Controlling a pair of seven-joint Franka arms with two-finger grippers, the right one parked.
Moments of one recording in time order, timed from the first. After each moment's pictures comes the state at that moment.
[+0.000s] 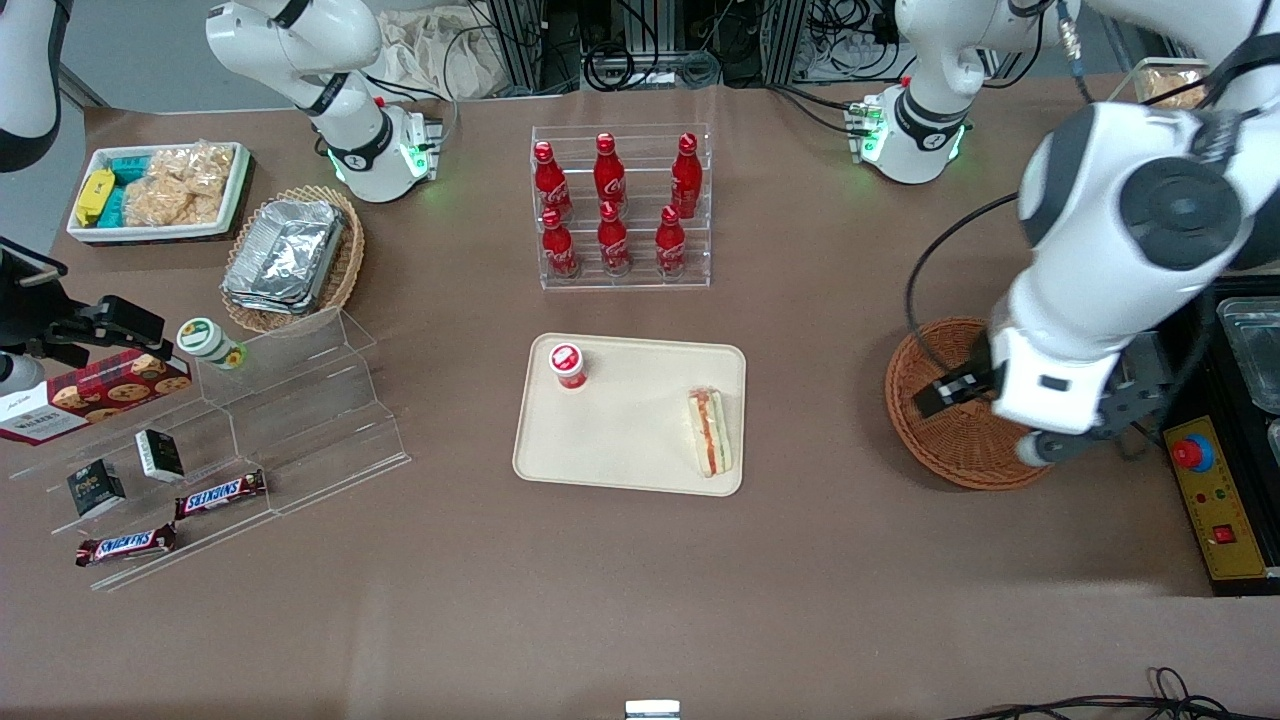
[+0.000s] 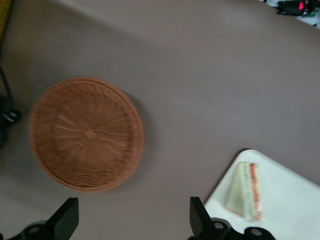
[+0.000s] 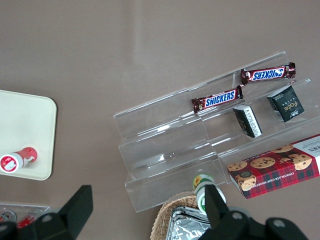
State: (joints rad) arm -0.18 0.26 -0.07 -1.42 0.08 1.69 -0.66
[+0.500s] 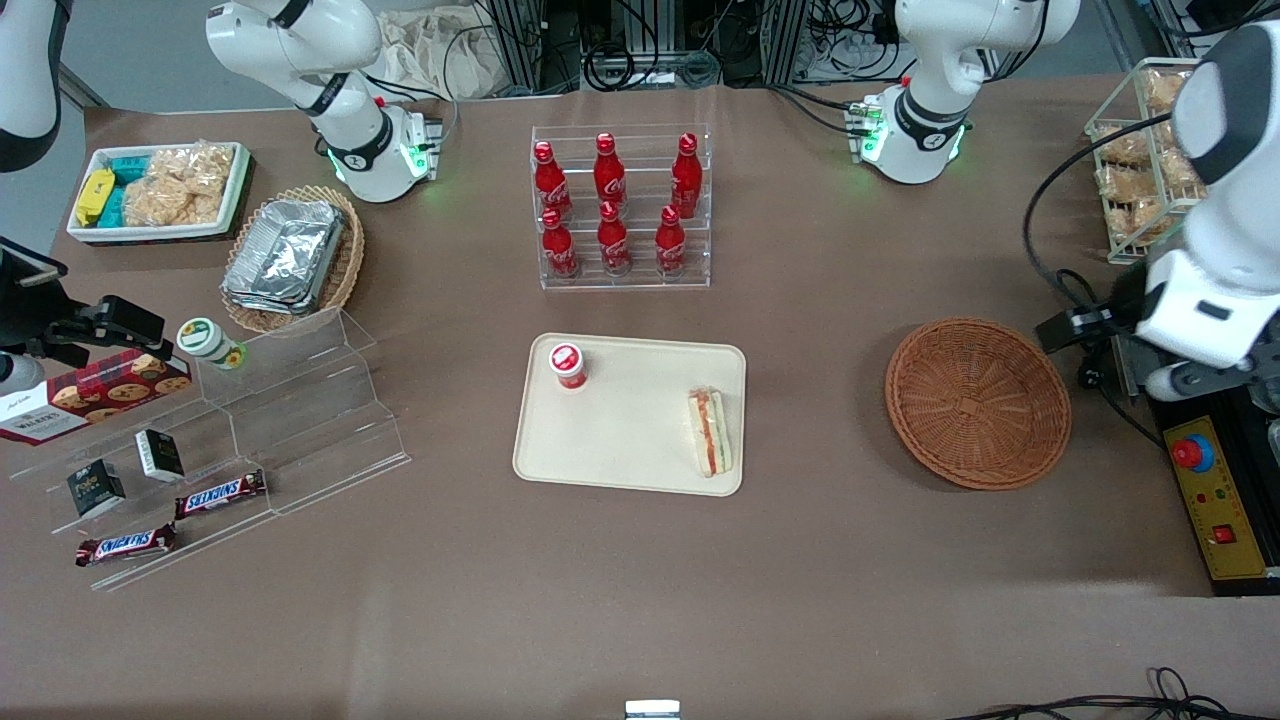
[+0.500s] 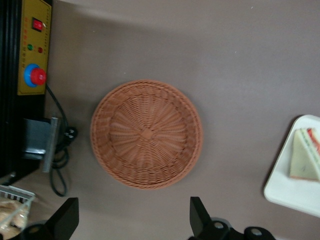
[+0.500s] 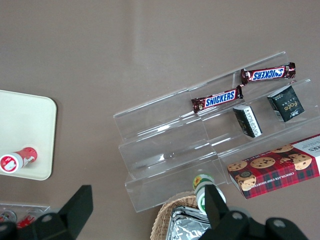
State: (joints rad) arm -0.11 0.06 0.06 -1.62 0.05 1.68 -0.24
